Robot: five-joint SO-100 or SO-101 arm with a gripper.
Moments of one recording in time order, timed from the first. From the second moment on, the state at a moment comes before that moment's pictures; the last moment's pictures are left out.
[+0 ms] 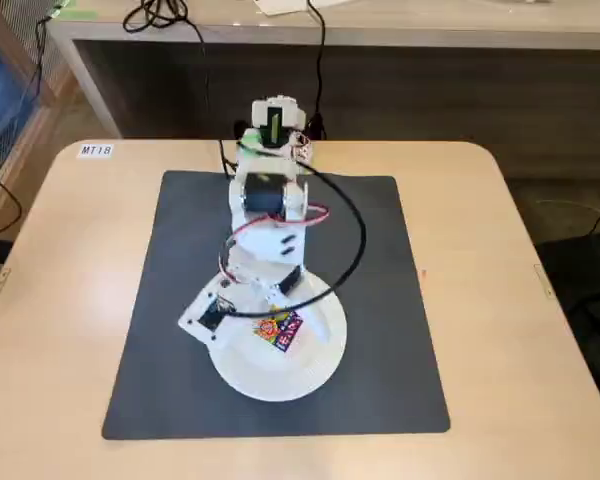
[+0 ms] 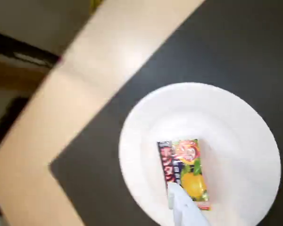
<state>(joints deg) 3.6 58.1 14.8 96.7 -45.4</state>
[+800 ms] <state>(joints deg) -0.4 108.2 28.7 63.3 4.0</state>
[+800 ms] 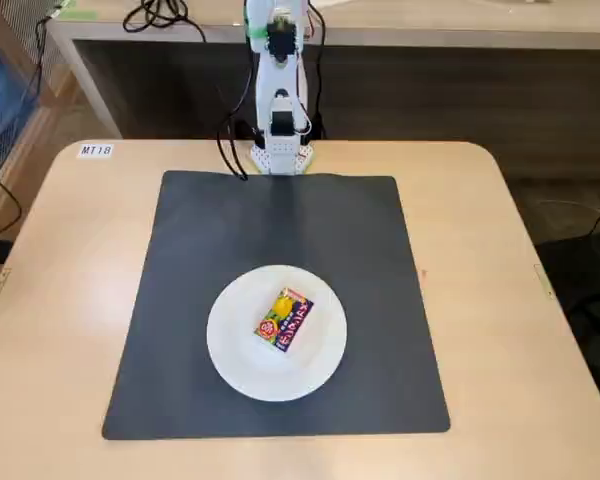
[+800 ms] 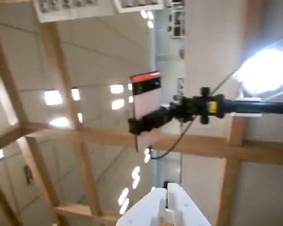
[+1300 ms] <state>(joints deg) -1.0 141.5 98.9 39.9 2.2</state>
